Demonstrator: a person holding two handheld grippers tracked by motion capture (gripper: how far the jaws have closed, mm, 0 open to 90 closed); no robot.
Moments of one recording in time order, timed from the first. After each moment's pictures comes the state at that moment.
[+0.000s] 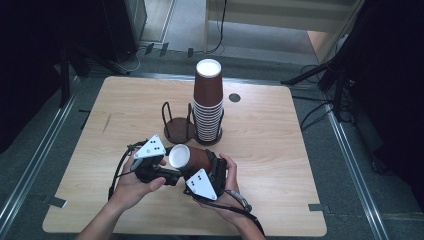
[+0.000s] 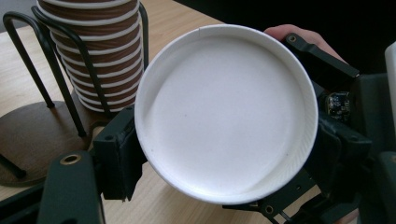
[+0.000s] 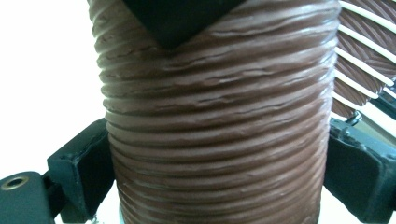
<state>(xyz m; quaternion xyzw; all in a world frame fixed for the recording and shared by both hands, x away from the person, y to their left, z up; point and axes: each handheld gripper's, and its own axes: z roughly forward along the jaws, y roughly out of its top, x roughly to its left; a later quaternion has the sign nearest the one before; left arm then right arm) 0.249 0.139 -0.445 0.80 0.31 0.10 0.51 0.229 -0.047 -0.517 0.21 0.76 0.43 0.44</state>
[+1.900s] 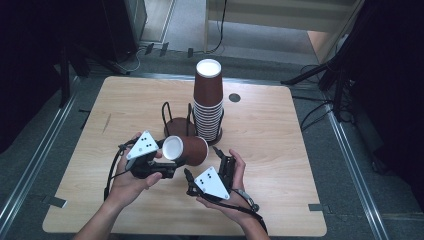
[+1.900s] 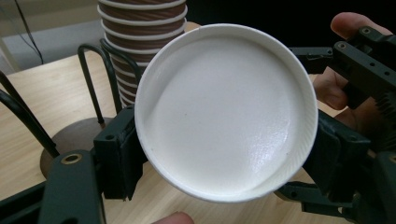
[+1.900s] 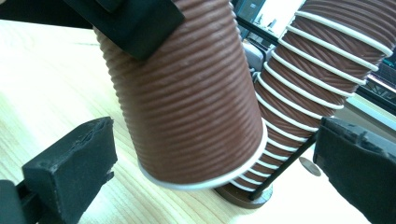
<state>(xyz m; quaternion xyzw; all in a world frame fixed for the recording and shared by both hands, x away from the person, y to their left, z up) 0.250 0.150 -0.443 0.76 0.34 0.18 0.53 0.225 -0.063 -0.494 0.23 0.74 0.47 0.42</state>
